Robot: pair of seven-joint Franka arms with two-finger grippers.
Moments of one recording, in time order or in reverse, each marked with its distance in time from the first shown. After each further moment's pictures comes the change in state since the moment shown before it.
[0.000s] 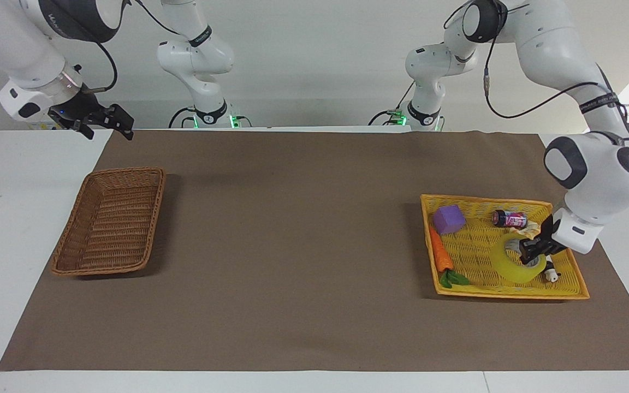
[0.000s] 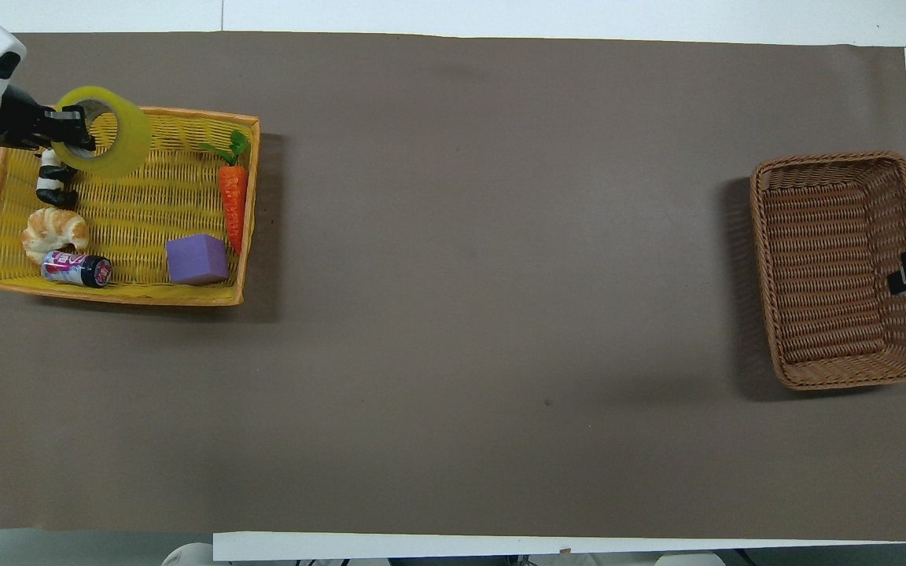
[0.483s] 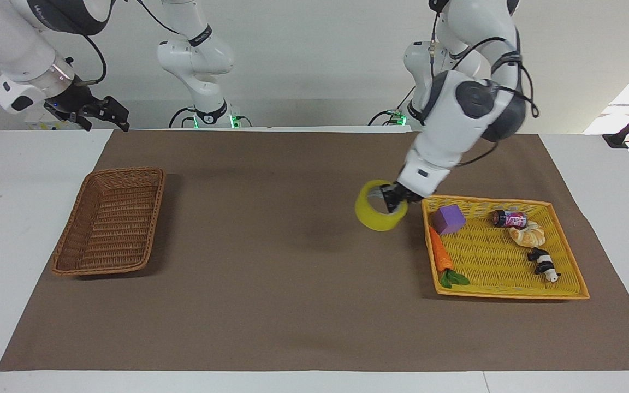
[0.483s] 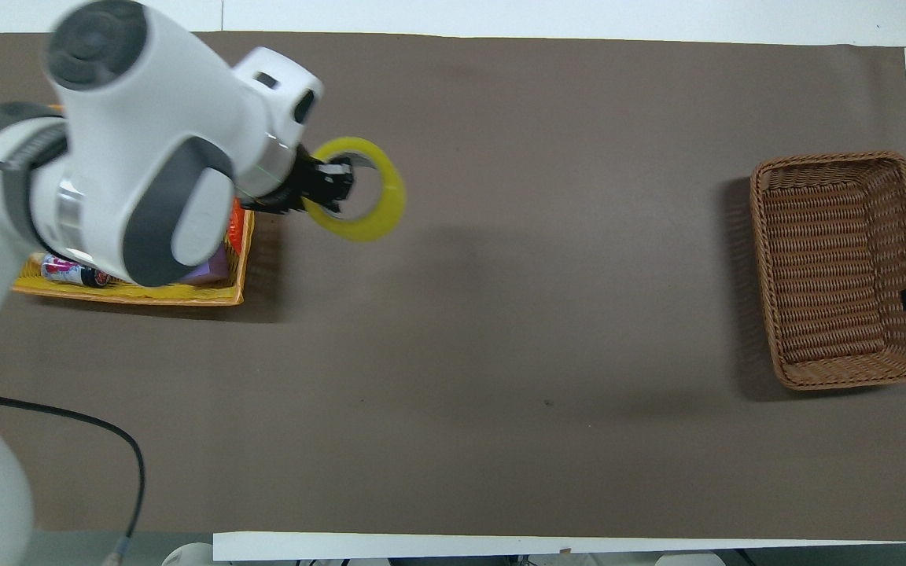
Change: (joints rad) left arm -0.553 -0.074 -0.012 -0.035 -0.055 -0.046 -0.519; right arm -0.010 -0.020 -0.002 -0.017 0.148 -0.026 -0.020
